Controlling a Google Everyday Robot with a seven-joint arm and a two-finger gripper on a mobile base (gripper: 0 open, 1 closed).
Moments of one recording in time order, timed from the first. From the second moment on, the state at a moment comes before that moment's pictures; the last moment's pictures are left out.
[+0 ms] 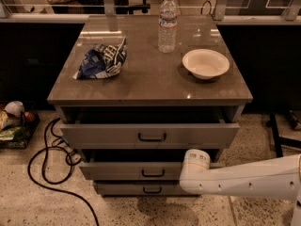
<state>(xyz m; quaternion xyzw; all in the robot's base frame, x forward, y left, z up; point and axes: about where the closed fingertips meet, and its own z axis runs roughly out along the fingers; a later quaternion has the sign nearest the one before) 0.488 -0.174 0.399 -0.69 0.71 -0.14 0.05</state>
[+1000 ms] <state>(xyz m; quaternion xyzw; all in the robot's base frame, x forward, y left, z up) 0.526 -0.138 0.344 -0.74 0.64 -0.12 0.18</state>
